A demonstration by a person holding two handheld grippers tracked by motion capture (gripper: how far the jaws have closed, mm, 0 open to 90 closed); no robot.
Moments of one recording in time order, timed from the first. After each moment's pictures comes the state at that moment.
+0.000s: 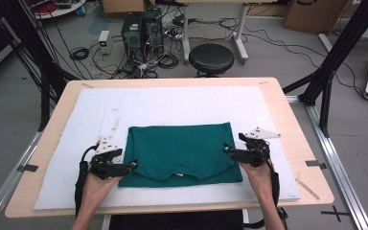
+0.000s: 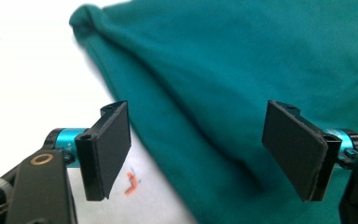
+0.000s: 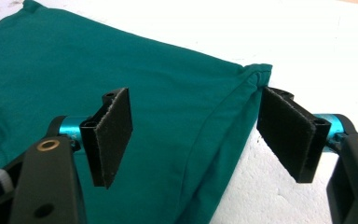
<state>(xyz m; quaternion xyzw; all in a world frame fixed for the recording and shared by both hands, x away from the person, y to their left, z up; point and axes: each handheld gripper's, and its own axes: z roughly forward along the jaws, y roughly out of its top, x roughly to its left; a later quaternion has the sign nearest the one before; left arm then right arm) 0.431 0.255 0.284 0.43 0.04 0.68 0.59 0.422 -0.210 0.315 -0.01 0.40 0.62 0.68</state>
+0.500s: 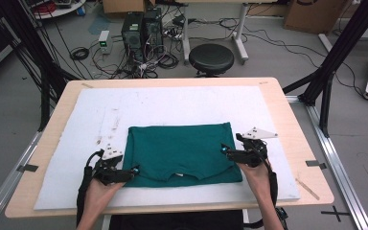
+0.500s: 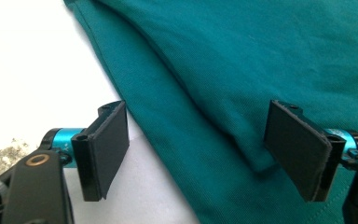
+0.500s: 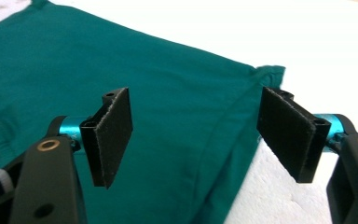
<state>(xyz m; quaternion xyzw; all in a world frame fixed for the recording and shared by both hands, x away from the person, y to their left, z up) 0.440 0.246 0.273 0.43 0.07 0.69 0.58 0.421 -0.203 0.315 -0.01 0.41 0.61 0.68</state>
